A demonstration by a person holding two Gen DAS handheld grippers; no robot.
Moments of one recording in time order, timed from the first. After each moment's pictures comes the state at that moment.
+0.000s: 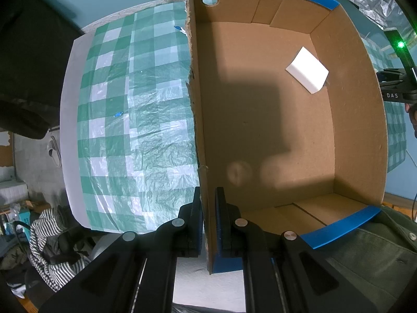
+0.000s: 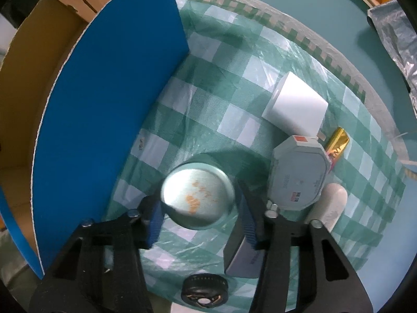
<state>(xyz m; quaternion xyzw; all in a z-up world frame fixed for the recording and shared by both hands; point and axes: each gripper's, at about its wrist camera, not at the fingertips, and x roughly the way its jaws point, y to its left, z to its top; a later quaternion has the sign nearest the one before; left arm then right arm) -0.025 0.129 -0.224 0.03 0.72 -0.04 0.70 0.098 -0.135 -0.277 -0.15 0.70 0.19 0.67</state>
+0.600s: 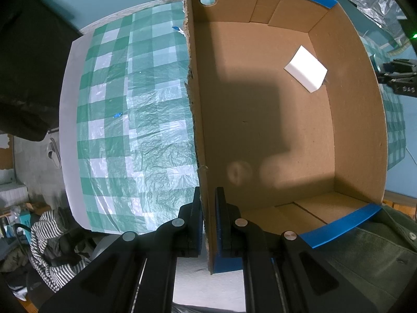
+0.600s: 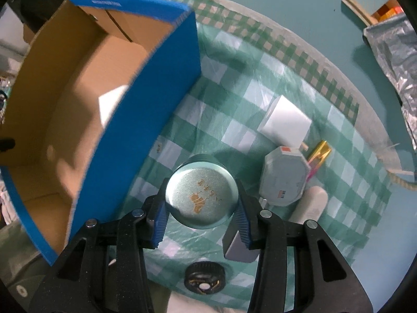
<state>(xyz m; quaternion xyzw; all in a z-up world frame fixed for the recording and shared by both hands) -0.026 0.129 -0.223 0.03 0.72 -0.04 0.70 0.096 -0.123 -0.234 -0.17 0.68 0.20 0.68</state>
